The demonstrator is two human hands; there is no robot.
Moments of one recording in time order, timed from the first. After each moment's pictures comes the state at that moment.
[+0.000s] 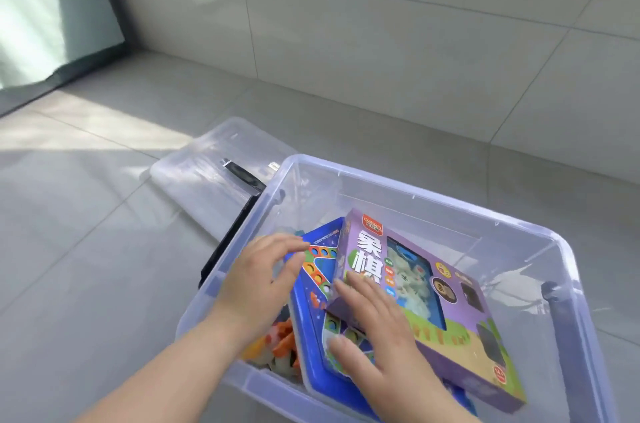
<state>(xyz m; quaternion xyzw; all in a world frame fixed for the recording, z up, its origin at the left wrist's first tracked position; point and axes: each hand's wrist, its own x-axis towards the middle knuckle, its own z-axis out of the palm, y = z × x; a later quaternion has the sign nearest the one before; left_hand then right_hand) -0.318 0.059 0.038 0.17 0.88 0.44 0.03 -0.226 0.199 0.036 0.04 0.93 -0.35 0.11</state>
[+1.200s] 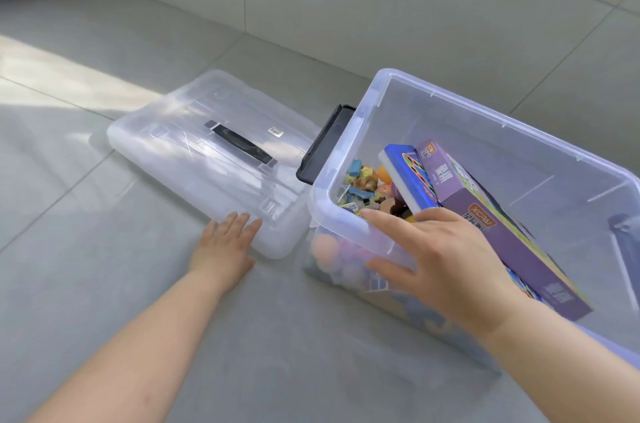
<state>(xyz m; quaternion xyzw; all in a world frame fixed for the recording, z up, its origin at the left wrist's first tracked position) -0.468 -0.044 -0.137 0.24 0.96 0.00 0.15 -0.347 0.162 0.004 -0.13 0.97 0.01 -0.18</state>
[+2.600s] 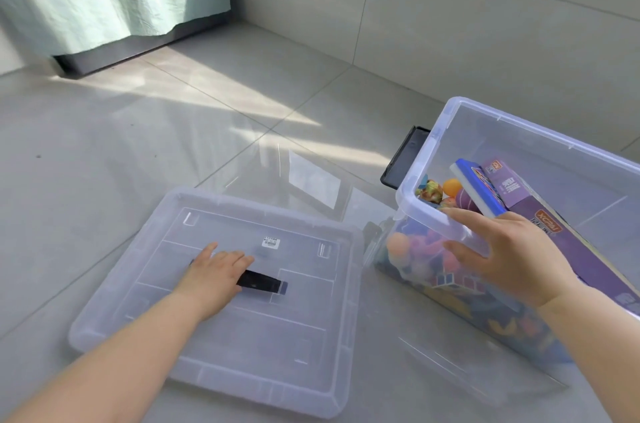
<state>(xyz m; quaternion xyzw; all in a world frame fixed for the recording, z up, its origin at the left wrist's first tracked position) -0.356 -0.206 -0.097 0.21 0.95 -0.14 0.19 -0.318 0.146 0.017 -0.14 0.98 -0.01 -0.16</state>
